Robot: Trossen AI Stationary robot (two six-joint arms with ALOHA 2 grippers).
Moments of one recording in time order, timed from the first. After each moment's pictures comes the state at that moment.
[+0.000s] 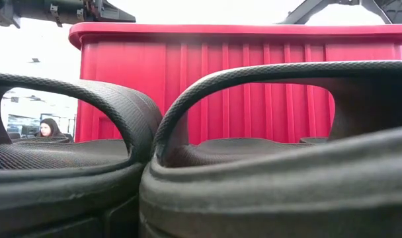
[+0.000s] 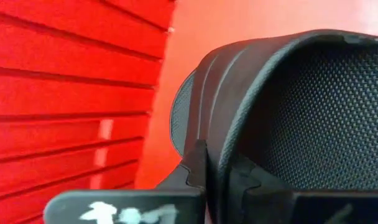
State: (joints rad) left arm 0.02 0.71 0.40 0.39 -0.30 -0.13; right arm -0.62 1.92 1.41 -1.36 -0.65 -0.93
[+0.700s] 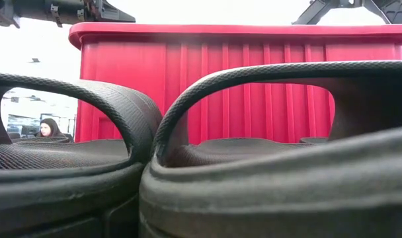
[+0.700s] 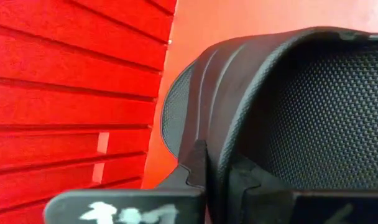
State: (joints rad) left arm 0.02 0.71 0.40 0.39 -0.32 -0.14; right arm -0.68 1.92 1.29 -1.28 -0.71 -0.93
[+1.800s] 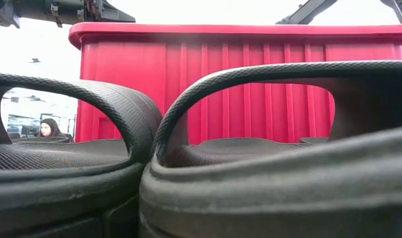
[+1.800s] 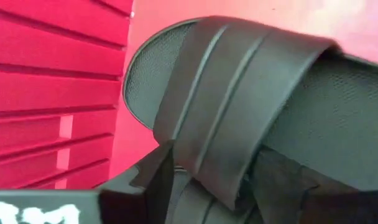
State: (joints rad) left arm 0.02 0.71 0.40 0.39 -0.32 -0.16; right arm -0.61 1.81 1.29 -1.18 -0.51 -0.80
